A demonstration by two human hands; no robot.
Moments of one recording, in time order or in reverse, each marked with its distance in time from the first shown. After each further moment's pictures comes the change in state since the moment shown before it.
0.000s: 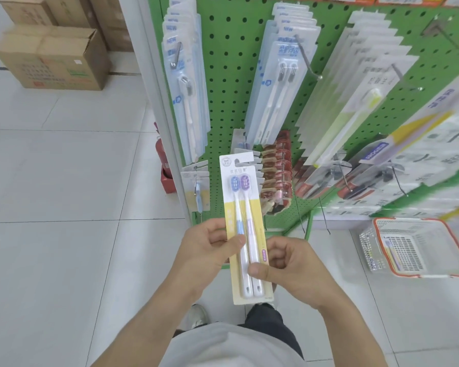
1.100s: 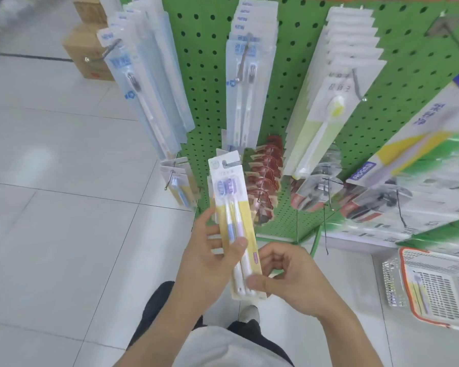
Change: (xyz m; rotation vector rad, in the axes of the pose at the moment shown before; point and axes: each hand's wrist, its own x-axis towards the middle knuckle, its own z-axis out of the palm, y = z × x) left_hand 0.000 -0.006 0.118 0.170 0.392 0.088; right_hand 0.004 0.008 -0.107 -0.074 -0.194 -0.032
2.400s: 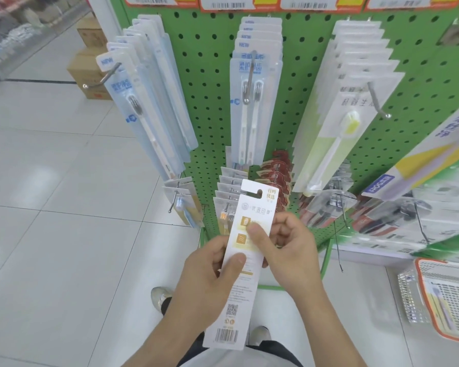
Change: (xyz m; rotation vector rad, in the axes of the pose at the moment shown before) left_hand 0.020 0.010 -0.020 0.057 -0.163 0.071; right_hand 0.066 -0.023 0.028 0.118 0.496 -0.209
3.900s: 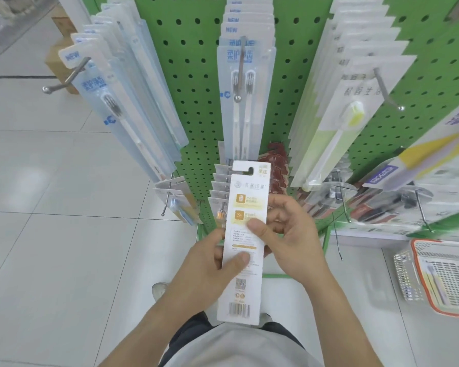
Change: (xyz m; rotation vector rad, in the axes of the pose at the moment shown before) left_hand 0.037 -0.013 -0.012 0.056 -0.210 -0.080; right_hand 0.024 -0.002 -0.007 0.080 -0.122 0.031
